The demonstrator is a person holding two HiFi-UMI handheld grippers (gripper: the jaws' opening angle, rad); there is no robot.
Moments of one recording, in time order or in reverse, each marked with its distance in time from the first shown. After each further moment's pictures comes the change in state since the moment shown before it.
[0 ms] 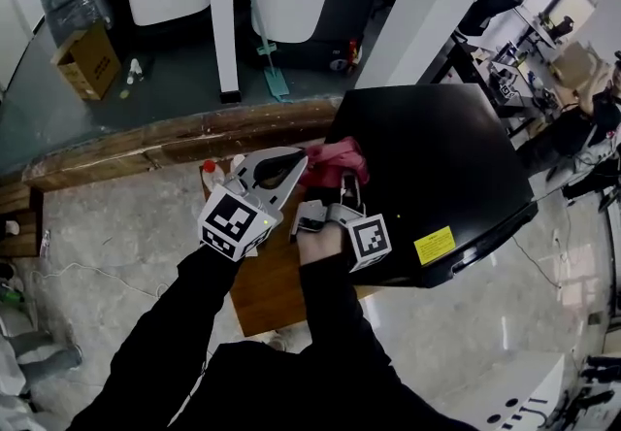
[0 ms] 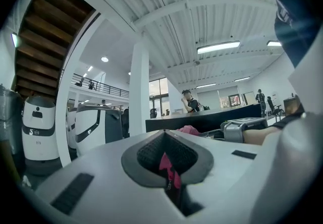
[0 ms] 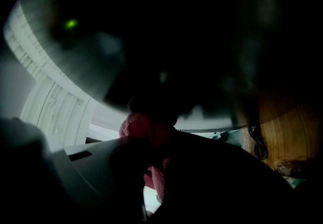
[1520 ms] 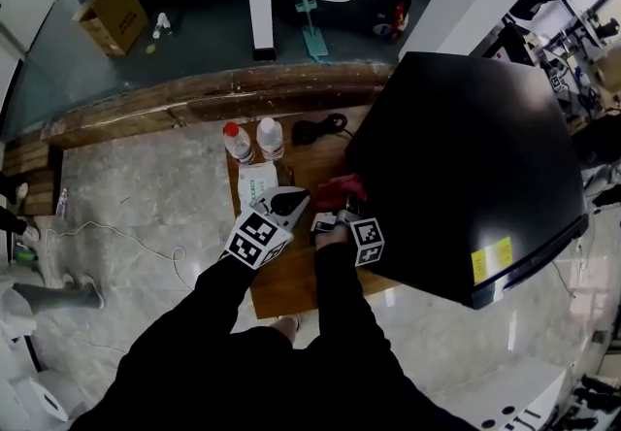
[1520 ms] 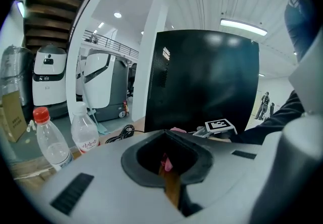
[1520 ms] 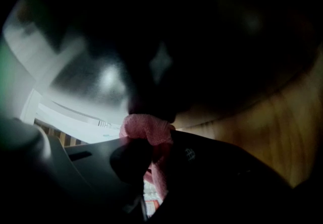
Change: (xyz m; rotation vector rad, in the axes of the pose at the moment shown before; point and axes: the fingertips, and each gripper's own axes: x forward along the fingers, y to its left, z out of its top) left arm -0.042 -0.036 -0.269 -0.247 0.417 0.018; right arm -0.062 -0.322 -0.017 -0.072 0.073 -0.457
